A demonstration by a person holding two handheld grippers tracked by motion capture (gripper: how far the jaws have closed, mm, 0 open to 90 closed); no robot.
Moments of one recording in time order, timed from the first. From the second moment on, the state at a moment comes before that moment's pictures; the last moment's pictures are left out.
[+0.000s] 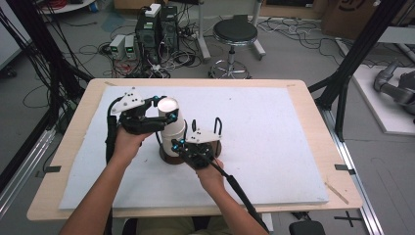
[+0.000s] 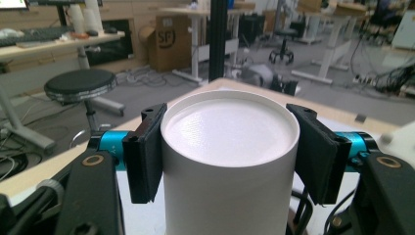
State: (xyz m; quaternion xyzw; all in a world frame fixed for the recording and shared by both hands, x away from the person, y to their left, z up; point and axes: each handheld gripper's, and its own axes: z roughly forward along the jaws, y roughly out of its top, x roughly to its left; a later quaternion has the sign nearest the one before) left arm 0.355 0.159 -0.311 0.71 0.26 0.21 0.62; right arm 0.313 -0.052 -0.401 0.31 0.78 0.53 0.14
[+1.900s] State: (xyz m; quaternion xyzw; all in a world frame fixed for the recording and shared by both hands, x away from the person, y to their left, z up) left arm 0.312 0.093 -0.284 0.74 0.15 0.14 0.64; right arm 0.313 -0.235 -0.372 0.22 0.79 0.54 0.18
